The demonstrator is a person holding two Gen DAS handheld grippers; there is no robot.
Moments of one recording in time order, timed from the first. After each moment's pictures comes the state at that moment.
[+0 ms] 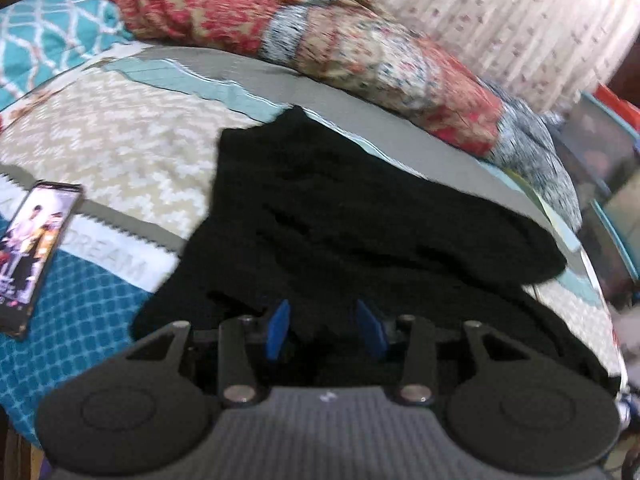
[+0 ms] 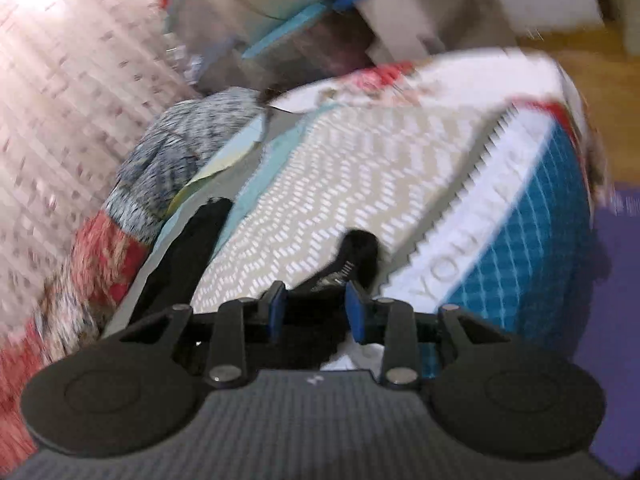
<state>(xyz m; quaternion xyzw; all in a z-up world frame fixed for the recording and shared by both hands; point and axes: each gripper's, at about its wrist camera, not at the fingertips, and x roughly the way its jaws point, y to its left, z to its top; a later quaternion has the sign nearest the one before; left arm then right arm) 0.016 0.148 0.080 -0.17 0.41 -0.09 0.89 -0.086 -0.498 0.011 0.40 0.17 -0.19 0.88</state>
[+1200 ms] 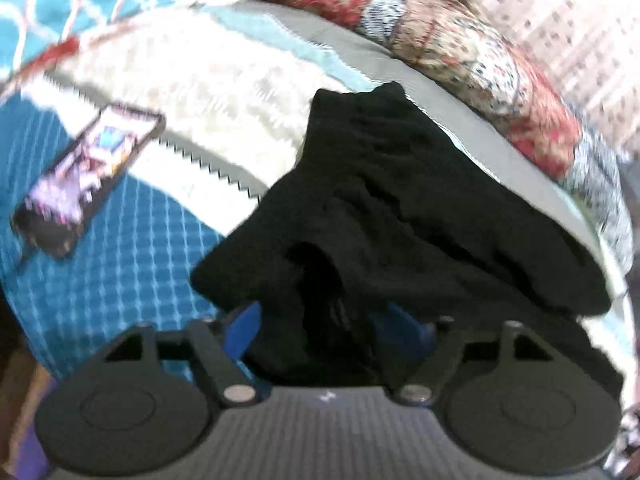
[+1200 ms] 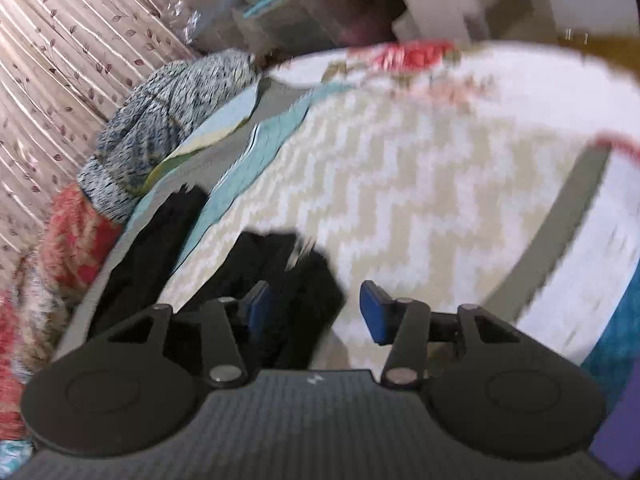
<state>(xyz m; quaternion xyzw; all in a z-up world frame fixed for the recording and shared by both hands) 0.008 0.183 0.056 -0.25 0.45 0.03 0.86 0.009 -0.572 -0.014 0.40 0.24 -0.15 0.87</state>
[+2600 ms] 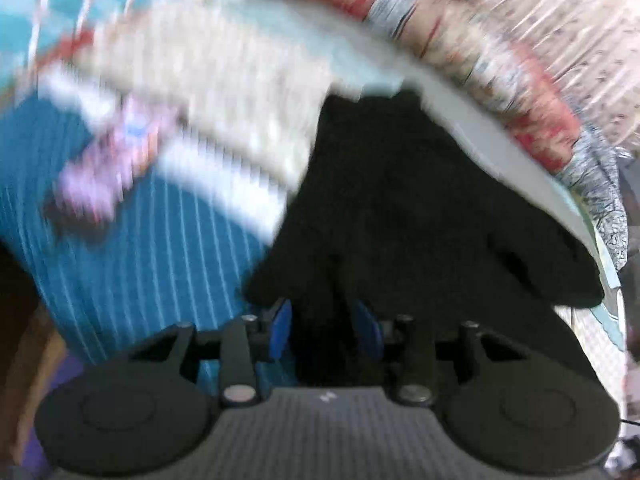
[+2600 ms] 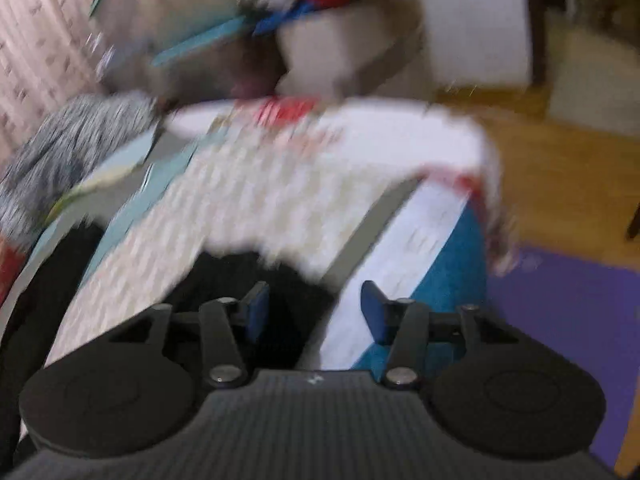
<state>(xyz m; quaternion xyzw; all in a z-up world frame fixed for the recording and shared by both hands) -0.010 0.203 0.086 -0.22 0.45 0.03 0.86 -0.065 -0.567 0.006 0.32 0.21 -0.37 0.85</state>
